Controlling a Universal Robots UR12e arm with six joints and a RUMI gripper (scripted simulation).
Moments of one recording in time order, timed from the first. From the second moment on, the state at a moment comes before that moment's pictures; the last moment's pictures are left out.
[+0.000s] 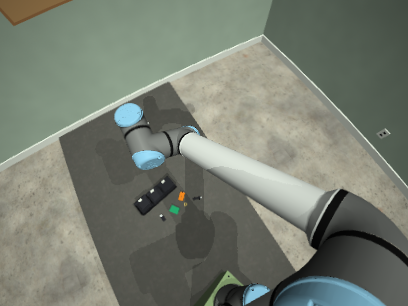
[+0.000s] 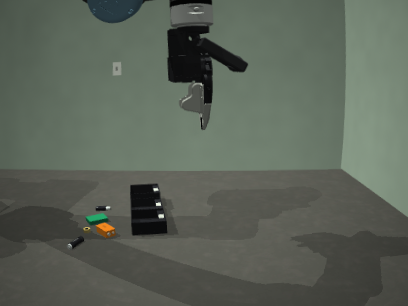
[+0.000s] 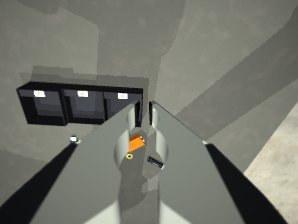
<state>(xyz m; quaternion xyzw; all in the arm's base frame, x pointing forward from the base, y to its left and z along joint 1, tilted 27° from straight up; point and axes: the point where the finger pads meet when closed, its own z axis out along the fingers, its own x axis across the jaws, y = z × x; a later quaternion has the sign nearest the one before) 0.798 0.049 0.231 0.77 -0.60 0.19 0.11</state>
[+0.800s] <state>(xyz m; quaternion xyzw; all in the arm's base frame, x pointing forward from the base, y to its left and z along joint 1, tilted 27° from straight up) 0.686 0.051 0.199 0.73 -0.64 0.20 0.11</state>
